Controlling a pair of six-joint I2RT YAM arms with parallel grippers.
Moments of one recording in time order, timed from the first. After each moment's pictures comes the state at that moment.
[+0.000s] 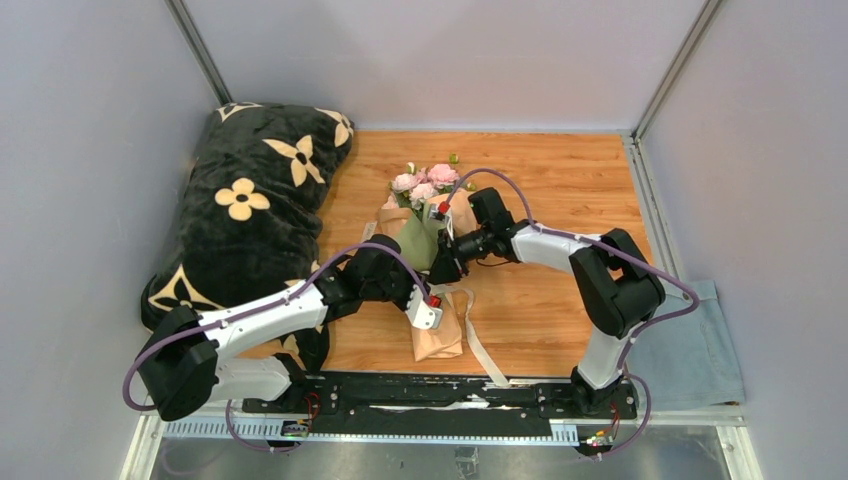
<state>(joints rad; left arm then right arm) -0.85 1.21 0.67 -0.12 0.30 1.26 0.57 1.76 1.00 -0.05 -1.09 -0.16</state>
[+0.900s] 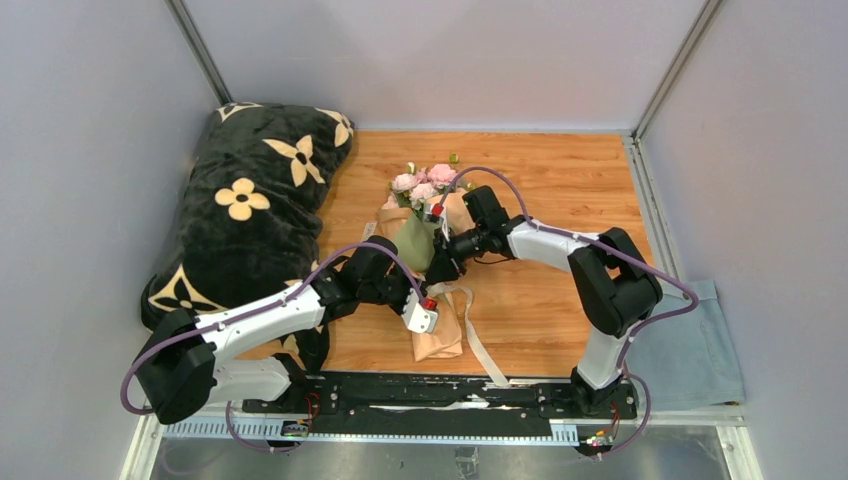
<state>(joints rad) -0.83 1.19 0.66 -0.16 0.38 1.25 0.58 1.77 1.05 -0.15 -1.02 -0.28</state>
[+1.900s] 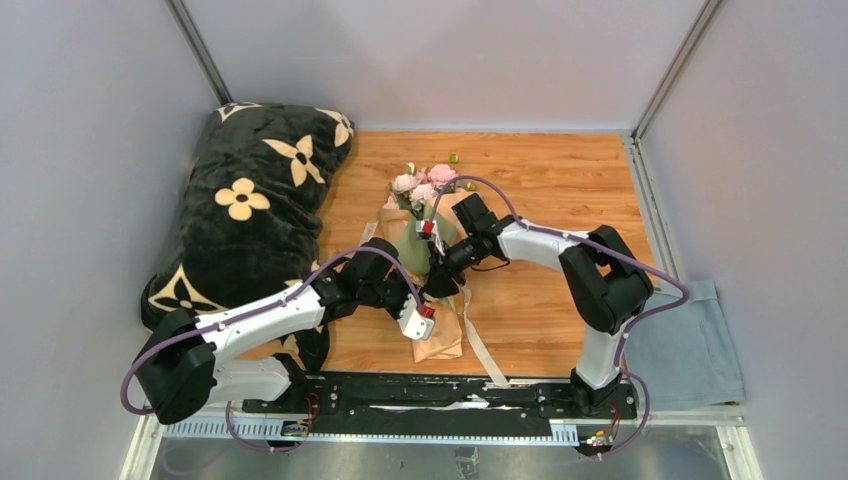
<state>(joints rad) -0.83 1.19 0.65 -0.22 0.40 1.32 0.63 1.82 1.11 -0.34 -1.02 -0.49</state>
